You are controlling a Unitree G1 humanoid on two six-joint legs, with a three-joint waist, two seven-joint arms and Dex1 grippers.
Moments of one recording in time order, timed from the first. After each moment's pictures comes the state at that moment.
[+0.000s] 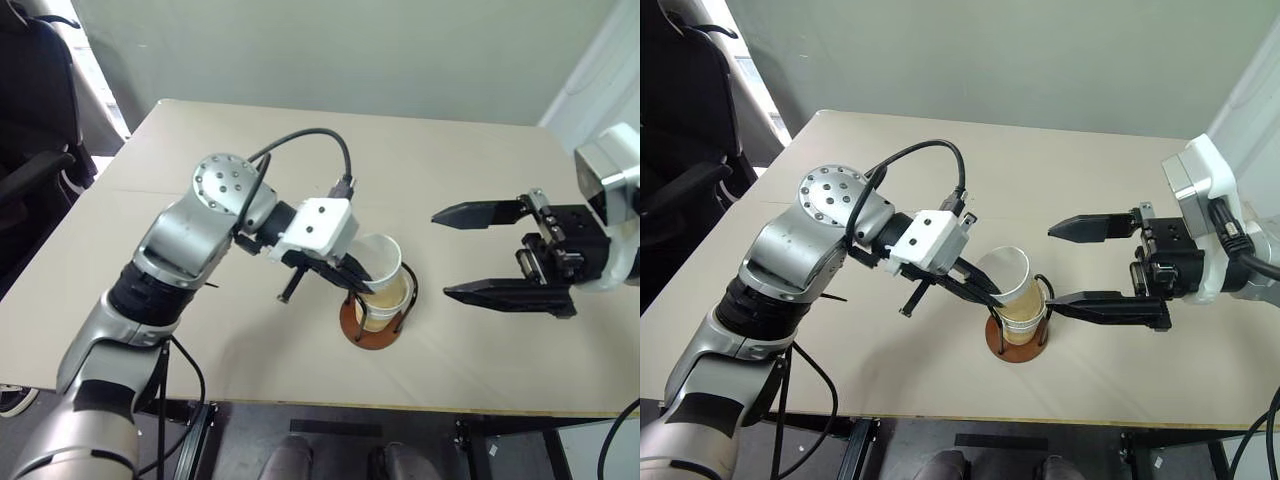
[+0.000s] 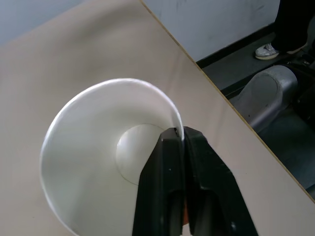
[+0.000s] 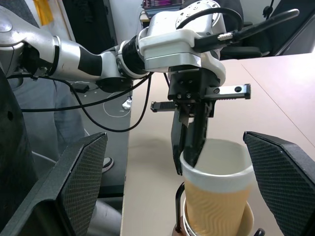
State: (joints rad) left arm -1.00 0.68 -0.37 -0.15 -0.34 0.40 -1.54; right arm -0.57 -1.03 -0.29 -0.51 1.19 0.94 1.03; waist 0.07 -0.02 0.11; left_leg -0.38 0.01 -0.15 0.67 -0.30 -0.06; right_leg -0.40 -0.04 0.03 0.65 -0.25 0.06
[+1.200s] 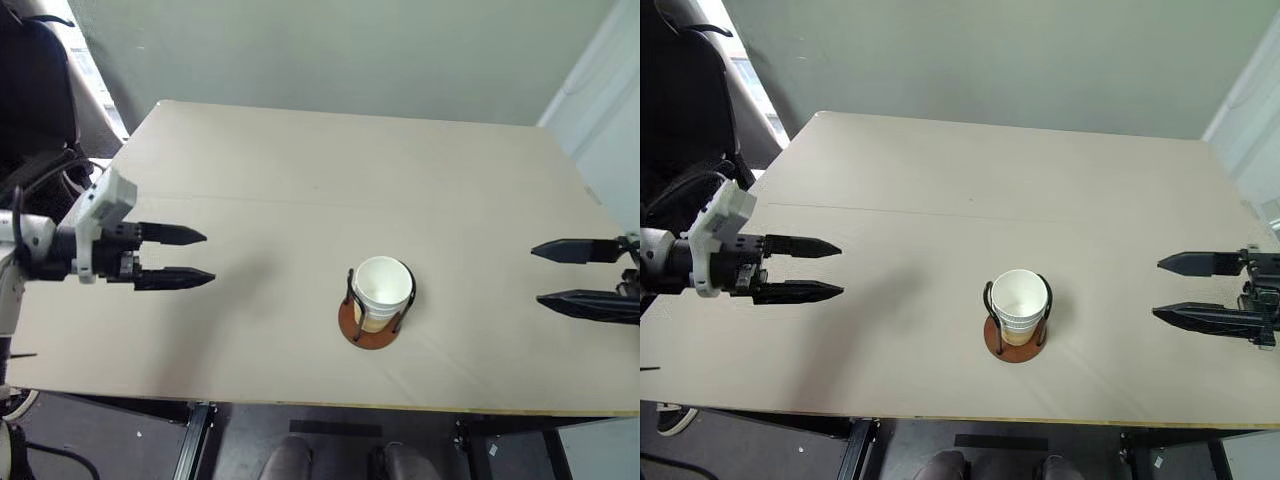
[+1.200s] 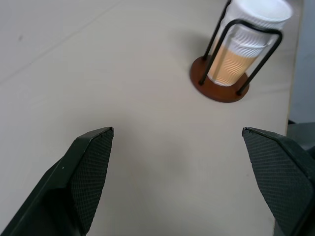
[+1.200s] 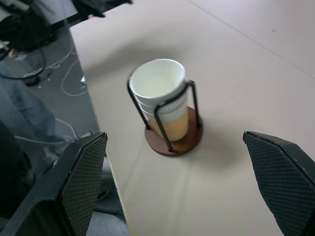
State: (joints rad) left arm -0.47 1.14 0.22 0.09 -0.53 0.65 -1.47; right arm -0.10 -1.24 -0.61 -0.28 0.94 0.92 1.34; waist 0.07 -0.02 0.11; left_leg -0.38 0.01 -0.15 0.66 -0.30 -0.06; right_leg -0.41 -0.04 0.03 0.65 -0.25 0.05
